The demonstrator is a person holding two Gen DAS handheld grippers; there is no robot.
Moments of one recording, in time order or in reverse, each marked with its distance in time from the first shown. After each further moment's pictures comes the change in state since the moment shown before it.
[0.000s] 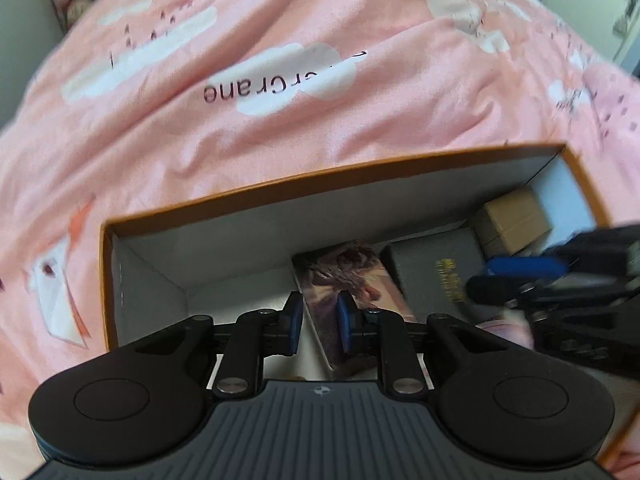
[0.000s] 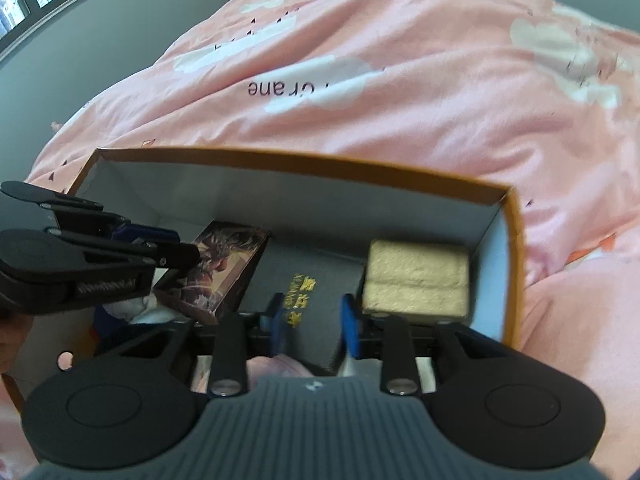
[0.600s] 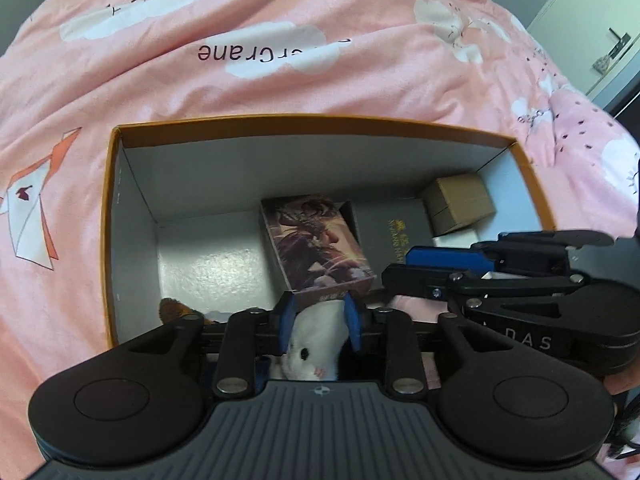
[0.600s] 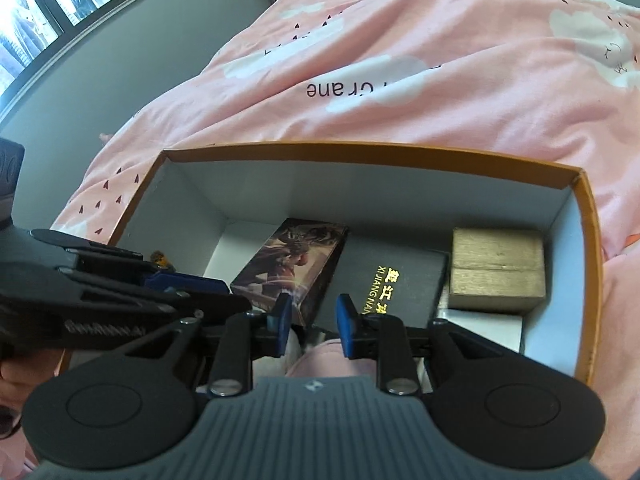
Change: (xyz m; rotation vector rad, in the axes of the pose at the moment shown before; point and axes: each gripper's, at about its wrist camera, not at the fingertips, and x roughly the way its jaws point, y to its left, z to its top) left arm -0.017 0.007 -0.029 -0.076 0.027 -0.135; right arm -0.006 0.028 -0.009 0.016 -0.022 0.140
